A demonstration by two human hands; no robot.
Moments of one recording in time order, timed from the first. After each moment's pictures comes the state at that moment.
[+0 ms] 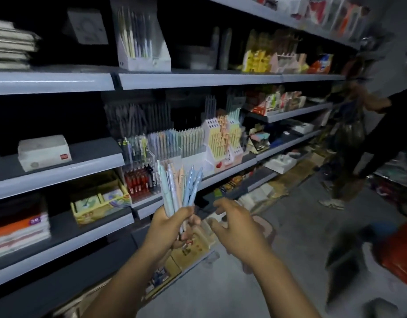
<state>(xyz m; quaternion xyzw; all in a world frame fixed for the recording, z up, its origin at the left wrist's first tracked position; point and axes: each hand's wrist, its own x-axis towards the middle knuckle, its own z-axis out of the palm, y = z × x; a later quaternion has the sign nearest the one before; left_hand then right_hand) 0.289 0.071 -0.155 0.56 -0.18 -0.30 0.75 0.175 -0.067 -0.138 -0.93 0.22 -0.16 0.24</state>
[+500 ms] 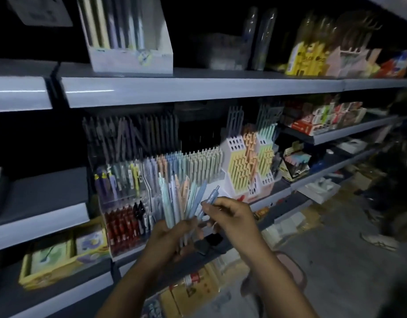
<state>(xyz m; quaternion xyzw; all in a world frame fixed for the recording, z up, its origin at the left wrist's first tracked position) 0.494 -0.087 -0.195 0.60 -0.23 -0.26 0.73 0.415 -0.241 -0.147 -0.76 0.13 -0.20 0.60</state>
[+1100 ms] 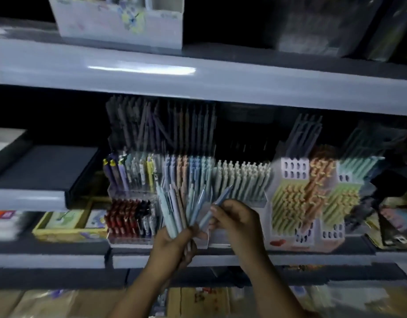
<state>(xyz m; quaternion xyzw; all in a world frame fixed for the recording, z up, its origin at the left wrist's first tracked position) 0.543 -0.189 -0.239 0.59 0.03 -0.12 0.80 0.562 -0.356 -0.212 -0.75 -0.01 -0.09 0.66</state>
